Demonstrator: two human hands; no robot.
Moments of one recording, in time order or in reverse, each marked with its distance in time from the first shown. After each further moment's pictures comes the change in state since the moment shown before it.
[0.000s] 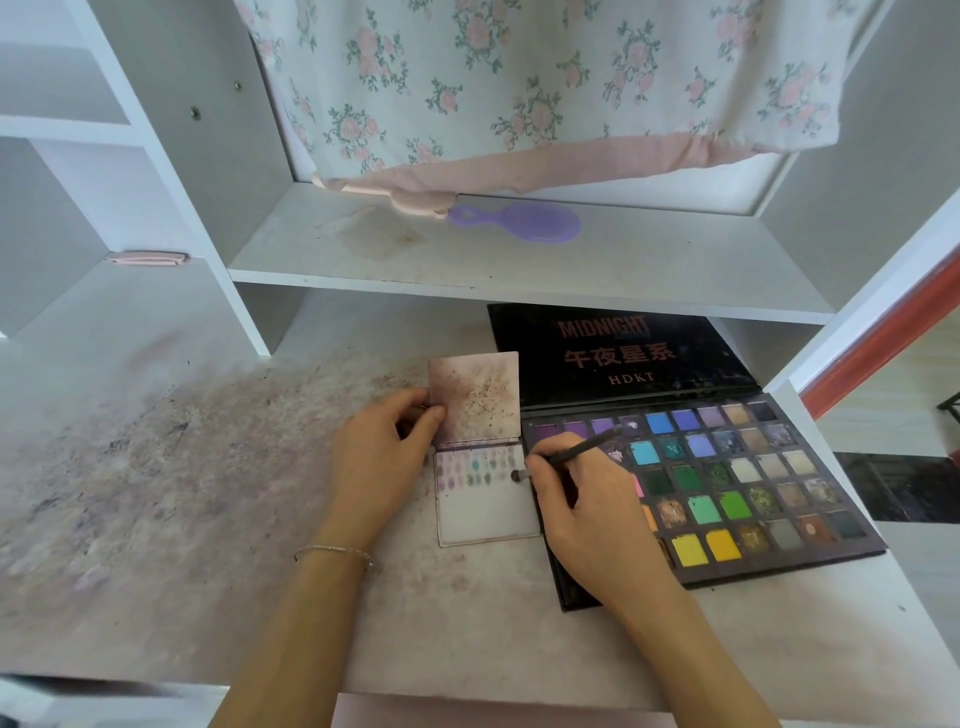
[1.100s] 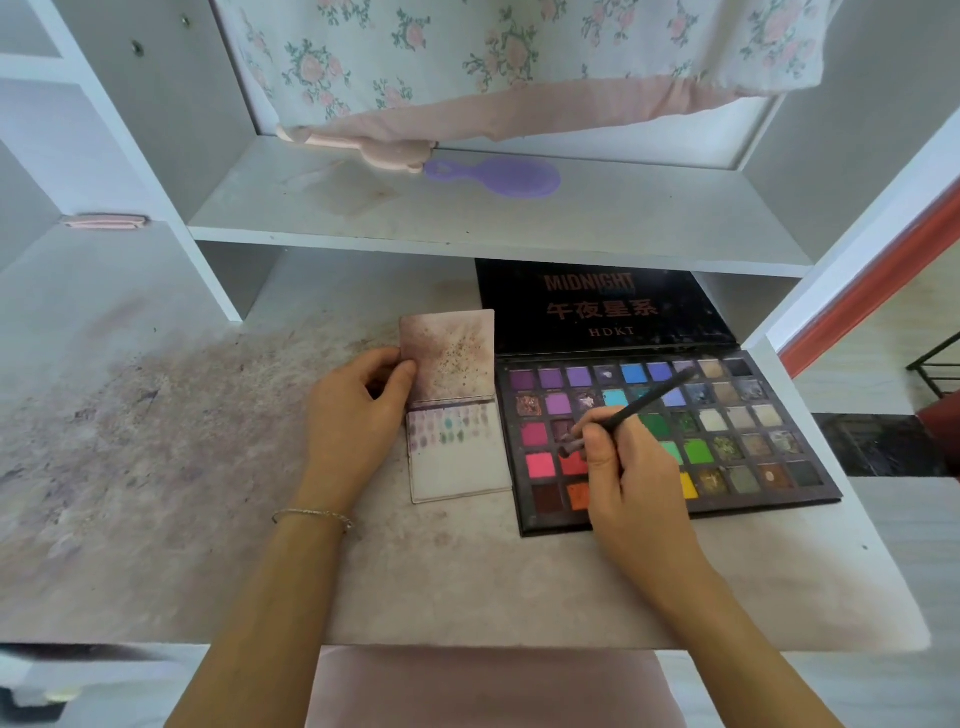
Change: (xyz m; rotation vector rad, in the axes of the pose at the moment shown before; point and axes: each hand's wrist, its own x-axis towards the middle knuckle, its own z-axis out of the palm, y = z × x) left_hand -0.002 -0.001 0.000 -0.107 0.046 0.014; right_hand -0.023 0.019 -0.019 0.068 0.207 -0.004
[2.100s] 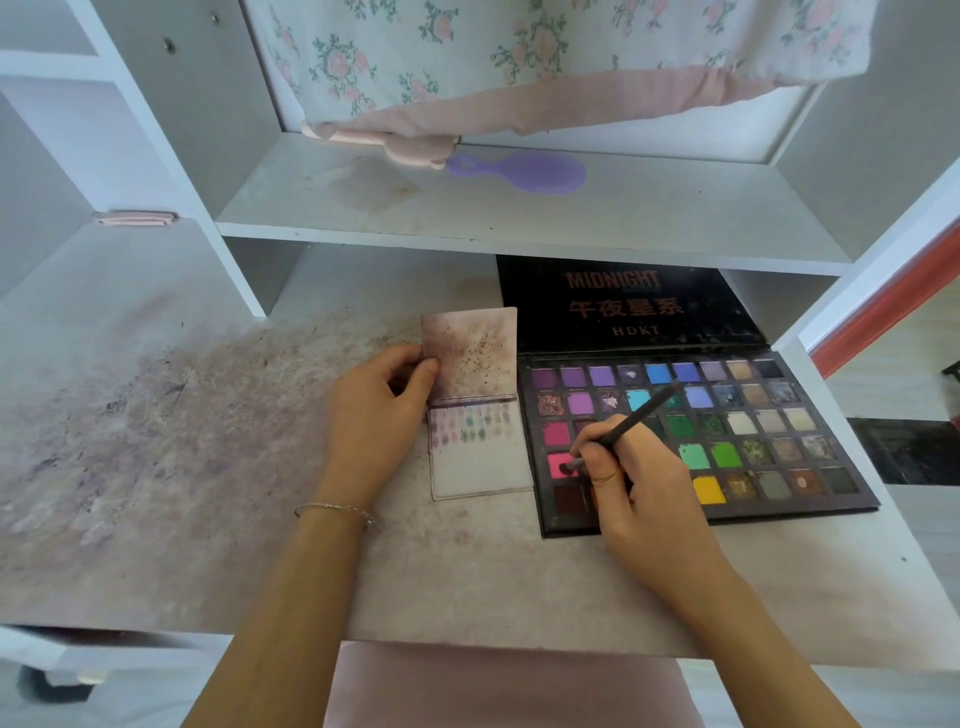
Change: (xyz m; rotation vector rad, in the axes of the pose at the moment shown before) left_hand 0.000 0.001 0.000 0.011 0.009 -0.009; right_hand 0.001 -0.003 -0.001 -0.073 -0.147 -0.095
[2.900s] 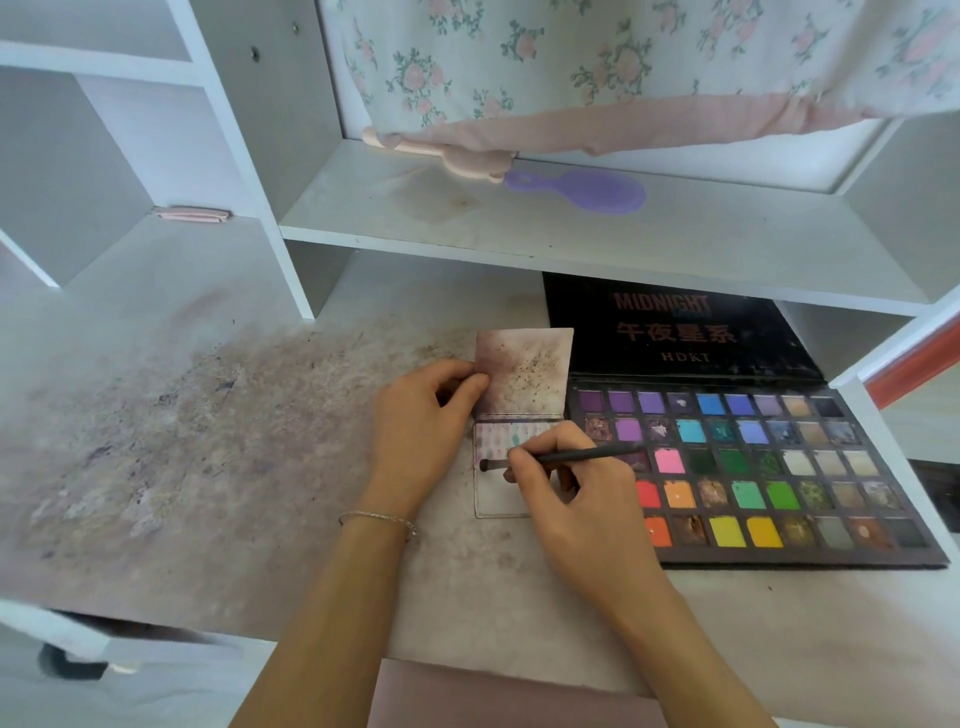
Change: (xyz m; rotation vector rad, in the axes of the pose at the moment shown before) left_hand 0.005 -0.004 -0.001 -0.037 -0.001 0.031; right_hand 0.021 -0.042 0.052 0.251 -0.046 0.121
